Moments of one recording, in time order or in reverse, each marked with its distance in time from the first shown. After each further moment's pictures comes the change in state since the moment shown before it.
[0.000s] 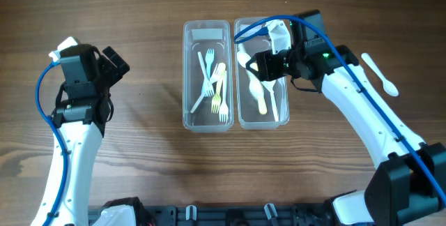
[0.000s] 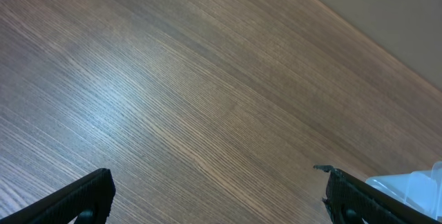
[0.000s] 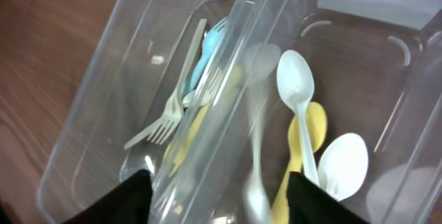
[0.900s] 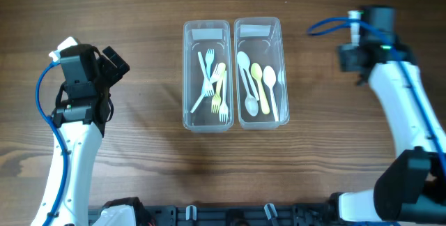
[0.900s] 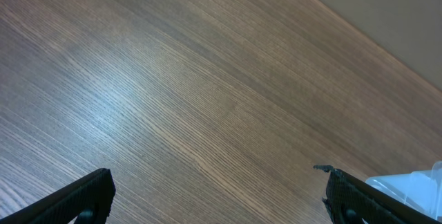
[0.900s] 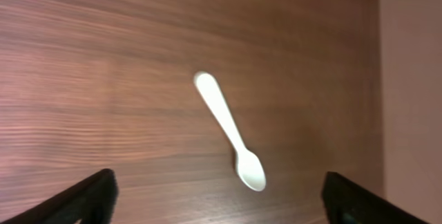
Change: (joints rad) left arm 0.000 0.000 0.000 0.000 0.000 0.000; right arm -0.426 -0.011 0.000 -0.035 0.795 -0.359
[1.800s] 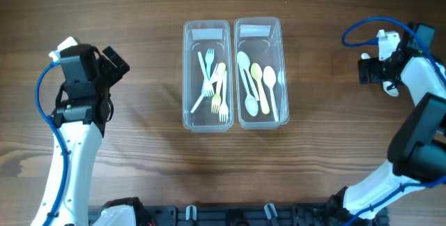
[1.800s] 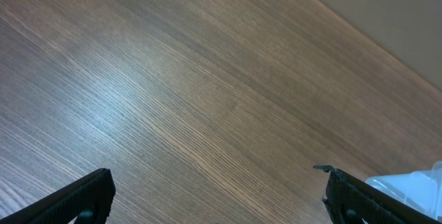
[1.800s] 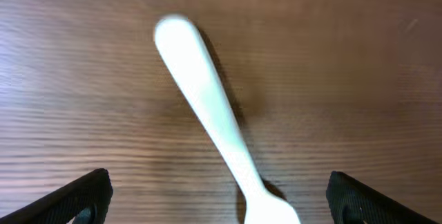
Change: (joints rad) left arm 0.000 0.000 0.000 0.000 0.000 0.000; right arm -0.298 0.321 0.000 0.161 -0.354 -0.190
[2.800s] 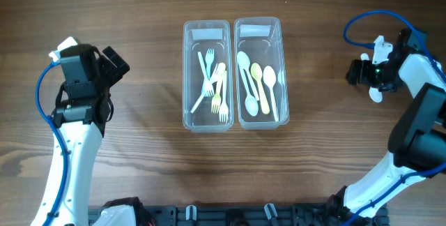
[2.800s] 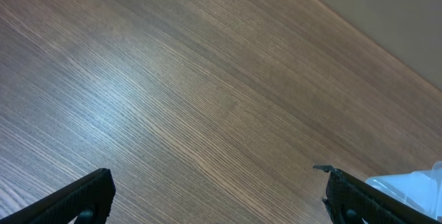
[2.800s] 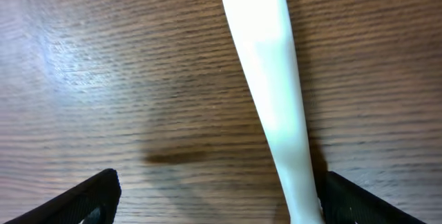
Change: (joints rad) left arm 0.000 0.000 0.000 0.000 0.000 0.000; right arm 0.013 0.064 0.035 -0.152 -0.191 0.294
